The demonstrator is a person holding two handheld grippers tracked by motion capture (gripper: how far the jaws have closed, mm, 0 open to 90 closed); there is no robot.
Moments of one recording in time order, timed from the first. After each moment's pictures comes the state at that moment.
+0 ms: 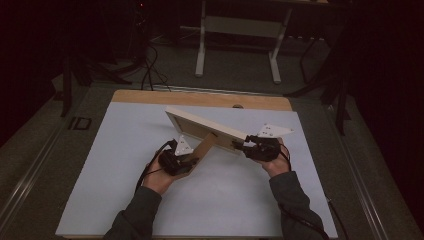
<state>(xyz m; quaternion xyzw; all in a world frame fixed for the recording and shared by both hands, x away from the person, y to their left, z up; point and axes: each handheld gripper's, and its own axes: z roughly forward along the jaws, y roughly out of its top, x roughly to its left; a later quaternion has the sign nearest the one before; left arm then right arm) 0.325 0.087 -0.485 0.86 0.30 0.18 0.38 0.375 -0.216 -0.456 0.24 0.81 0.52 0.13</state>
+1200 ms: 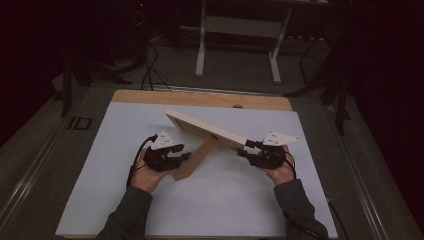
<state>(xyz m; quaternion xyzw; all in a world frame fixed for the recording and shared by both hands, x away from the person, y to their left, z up) 0.326 0.130 -0.472 0.80 0.34 0.16 0.46 0.358 -0.231 -0.464 0.25 0.80 0.52 0.14</state>
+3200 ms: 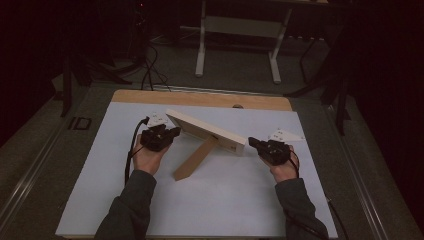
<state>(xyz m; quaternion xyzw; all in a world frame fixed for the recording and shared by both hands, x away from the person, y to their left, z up) 0.368 0.142 -0.455 0.75 0.43 0.19 0.46 0.369 -0.245 -0.471 0.34 0.77 0.50 0.20</state>
